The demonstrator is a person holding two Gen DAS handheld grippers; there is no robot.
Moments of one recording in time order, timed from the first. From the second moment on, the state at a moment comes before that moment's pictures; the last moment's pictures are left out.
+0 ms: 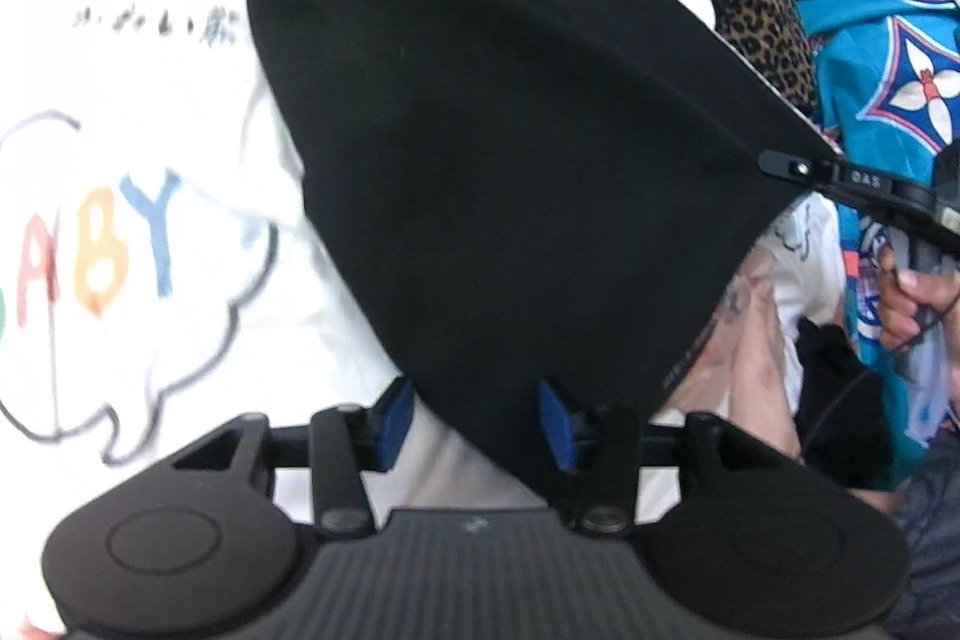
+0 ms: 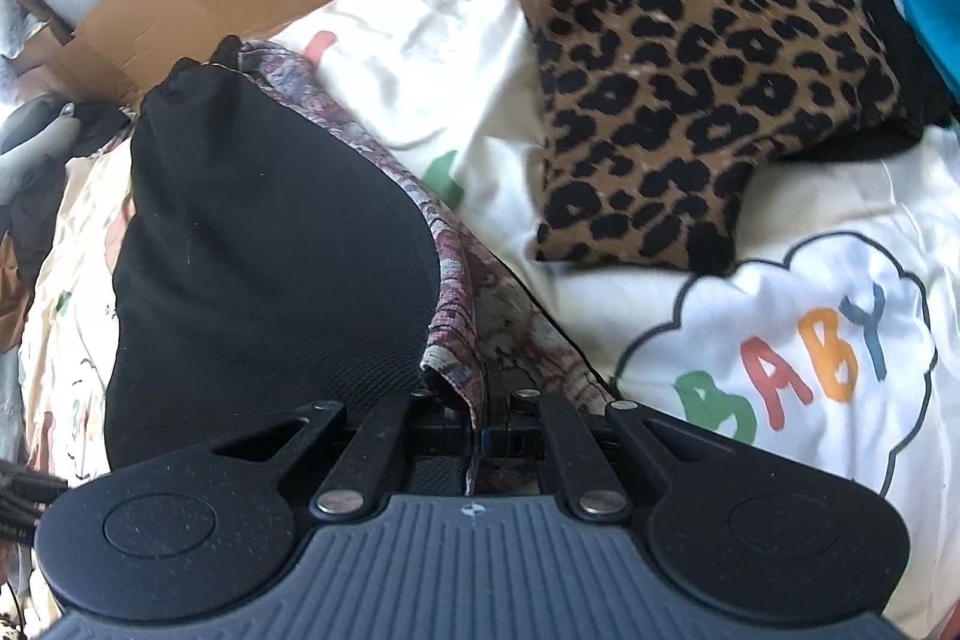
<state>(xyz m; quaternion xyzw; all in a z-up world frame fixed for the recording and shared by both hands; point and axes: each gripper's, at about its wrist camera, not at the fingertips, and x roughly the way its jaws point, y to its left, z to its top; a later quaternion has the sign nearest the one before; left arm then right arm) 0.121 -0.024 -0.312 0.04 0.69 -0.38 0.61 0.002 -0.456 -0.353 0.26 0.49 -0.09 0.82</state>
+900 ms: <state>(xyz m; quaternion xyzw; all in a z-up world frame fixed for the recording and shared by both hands) 0.114 -0.054 -0.349 -0.11 0.72 -0.41 0.55 -0.007 -0.468 -0.363 0.28 0.47 -0.11 0.83</state>
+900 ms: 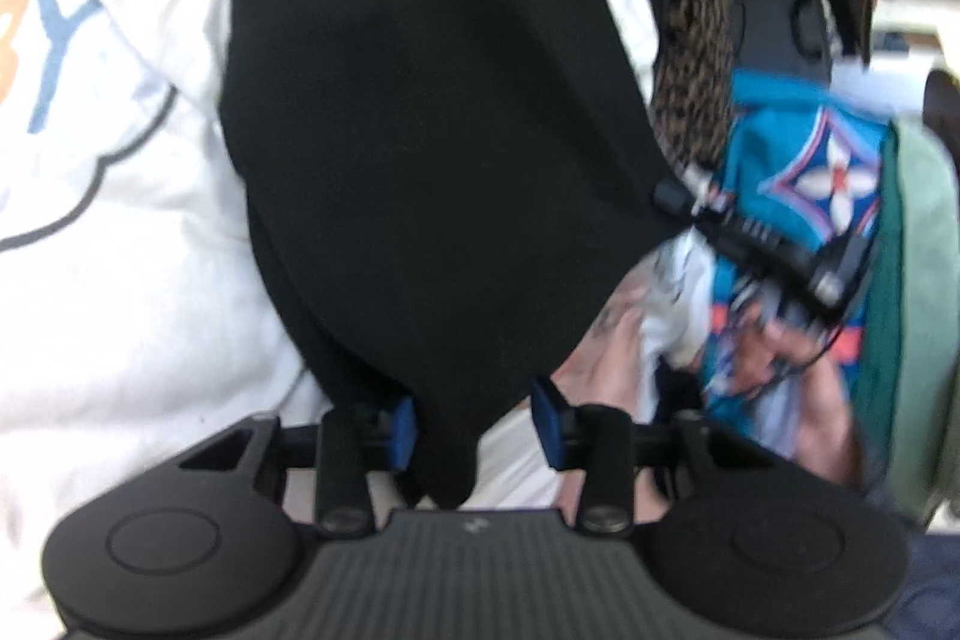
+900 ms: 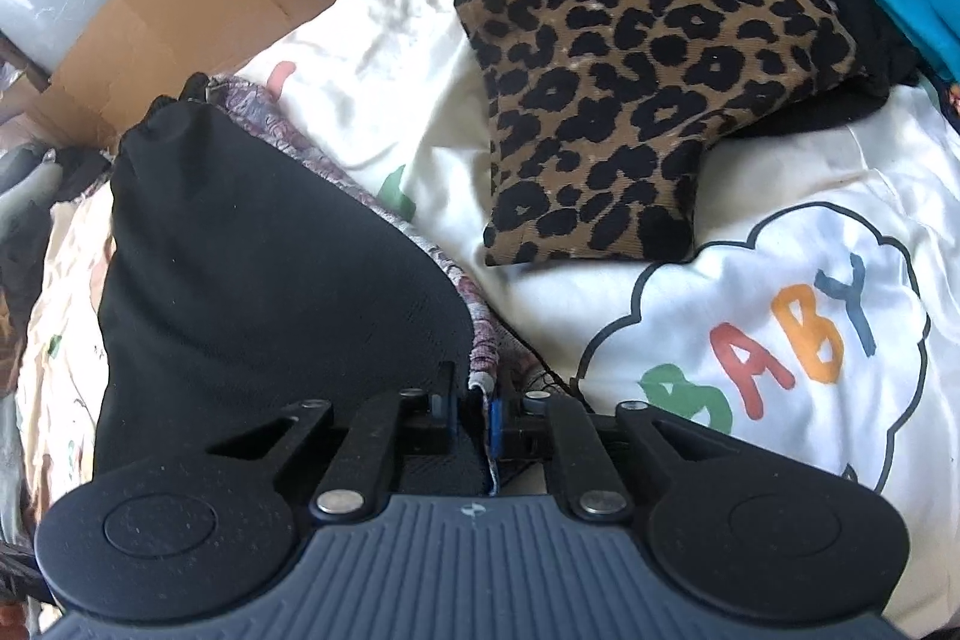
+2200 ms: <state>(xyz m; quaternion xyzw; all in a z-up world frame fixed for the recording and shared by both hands) 0.102 -0.049 -0.358 -0.01 0.74 -0.42 0.53 -0.023 -0.469 -0.363 0.22 0.49 -0.12 0.83</state>
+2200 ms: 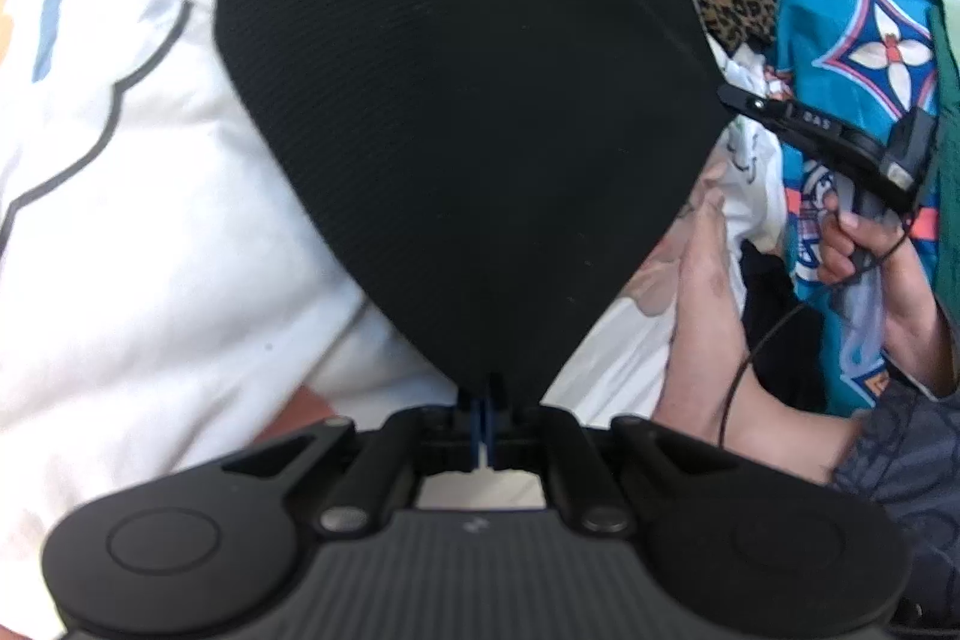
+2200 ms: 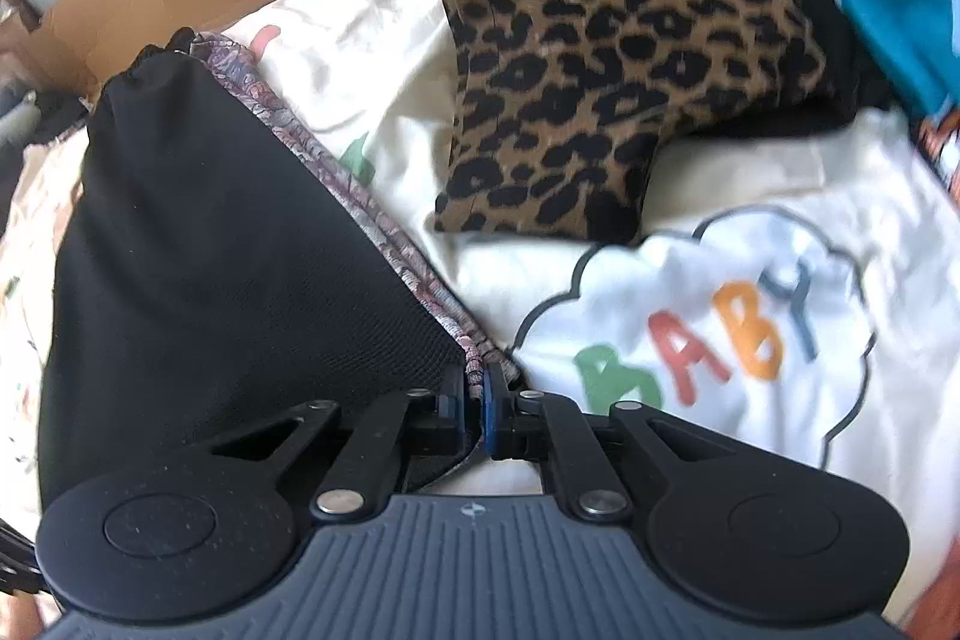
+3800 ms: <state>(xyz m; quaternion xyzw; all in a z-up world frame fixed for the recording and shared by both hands) 0.293 -0.182 -0.197 0.10 0.64 -0.25 0.72 -0.011 -0.478 -0.336 0.29 0.35 -0.12 0.88</state>
